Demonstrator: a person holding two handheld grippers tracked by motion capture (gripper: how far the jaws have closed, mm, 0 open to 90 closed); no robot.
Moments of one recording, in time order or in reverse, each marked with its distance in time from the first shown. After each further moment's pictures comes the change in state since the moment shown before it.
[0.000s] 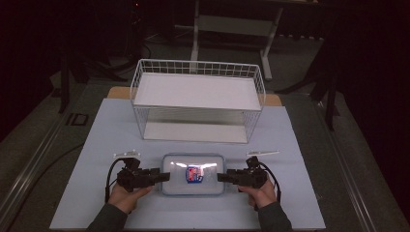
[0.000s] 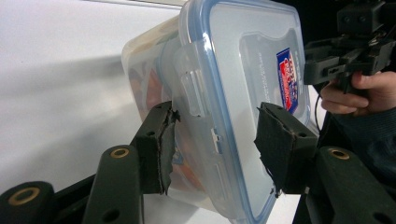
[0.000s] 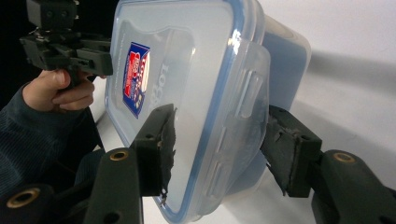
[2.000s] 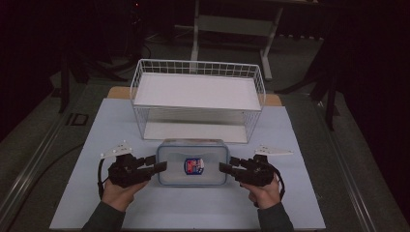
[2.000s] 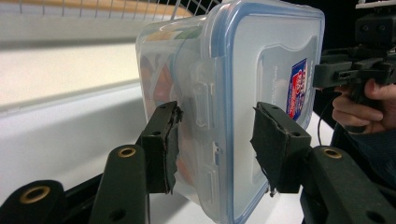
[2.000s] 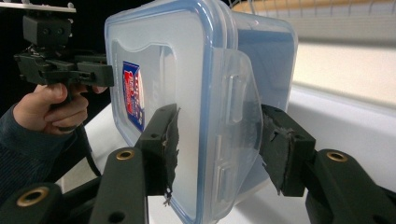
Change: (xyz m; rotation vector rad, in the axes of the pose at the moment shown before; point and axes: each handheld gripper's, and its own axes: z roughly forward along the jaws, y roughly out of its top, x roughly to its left) left arm -0.042 0.027 -0.034 -0.167 0.064 0.186; right arm 0.051 0.017 -0.031 -0.235 -0.057 -0.201
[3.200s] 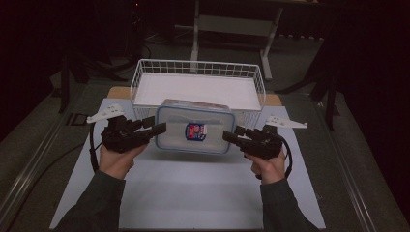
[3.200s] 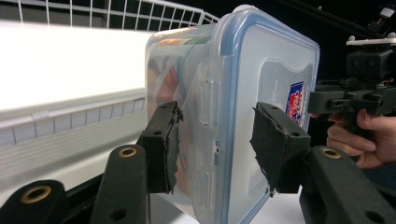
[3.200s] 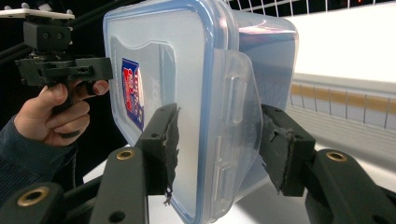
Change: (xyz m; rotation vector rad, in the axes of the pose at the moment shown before) left arm -0.014 0.096 -0.017 -0.163 0.025 0.101; right arm 0.008 0.079 -0.012 -0.148 0.019 -0.084
